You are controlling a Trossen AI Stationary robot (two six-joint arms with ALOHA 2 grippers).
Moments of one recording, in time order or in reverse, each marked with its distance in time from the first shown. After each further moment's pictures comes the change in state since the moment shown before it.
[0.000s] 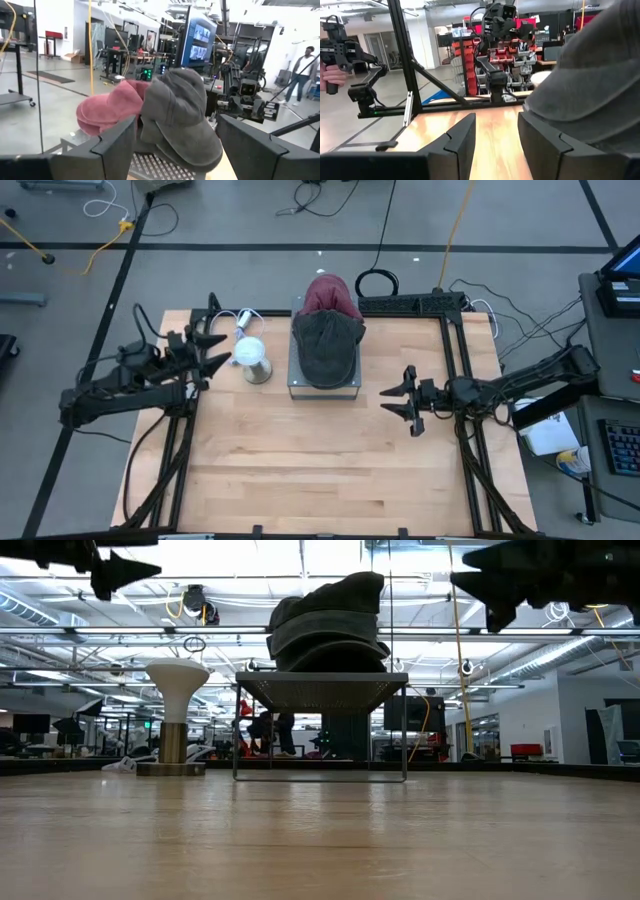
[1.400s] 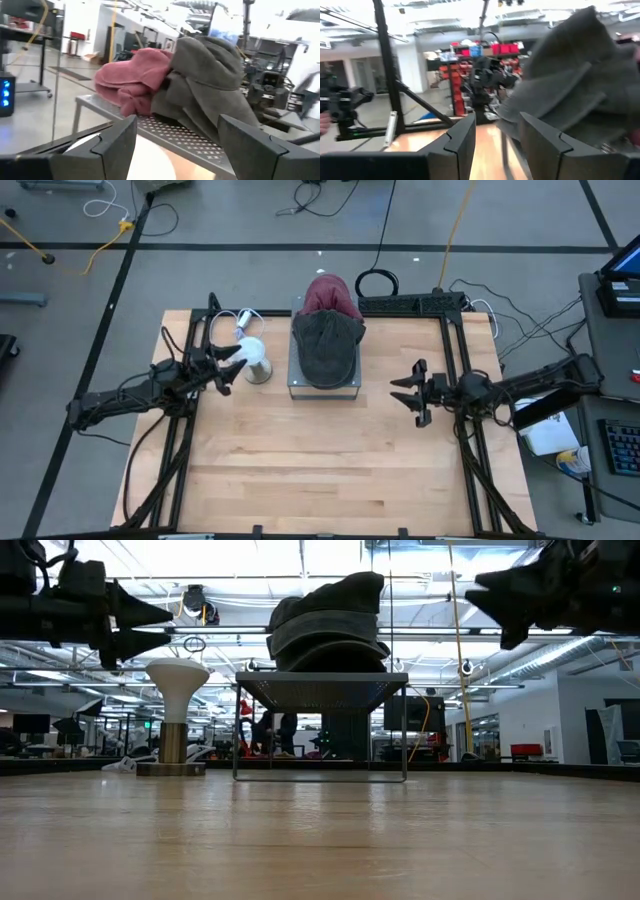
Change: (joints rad) left arm -0.013 -0.131 -0.459 0.377 -0.114 -0.056; right arm -0.090 -0.111 -0.193 0.217 -0.024 -0.035
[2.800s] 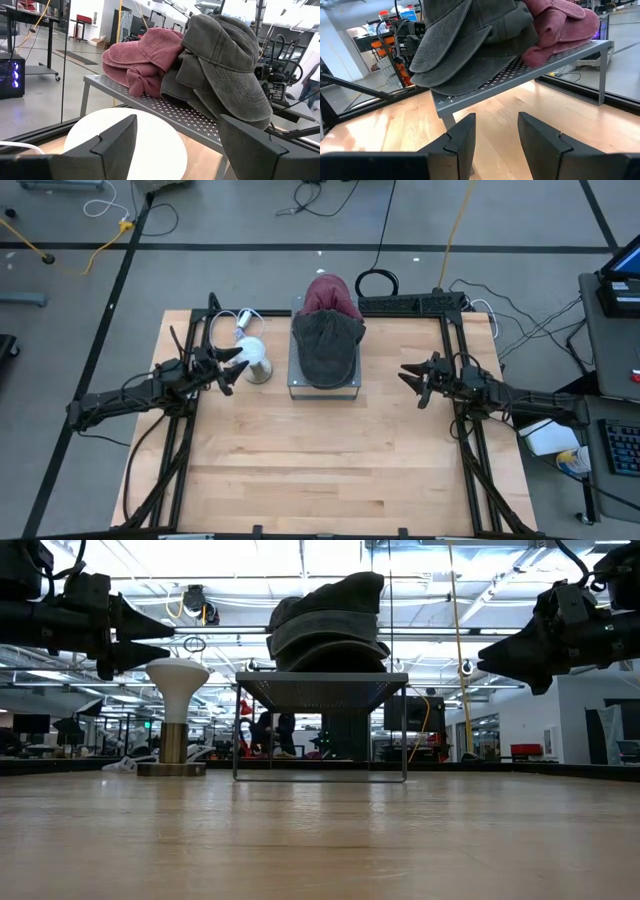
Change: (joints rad) left arm 0.014 -0.001 0.002 -0.113 -0.015 -0.054; right arm -0.311 -0.574 0.000 -0.887 -0.004 0.211
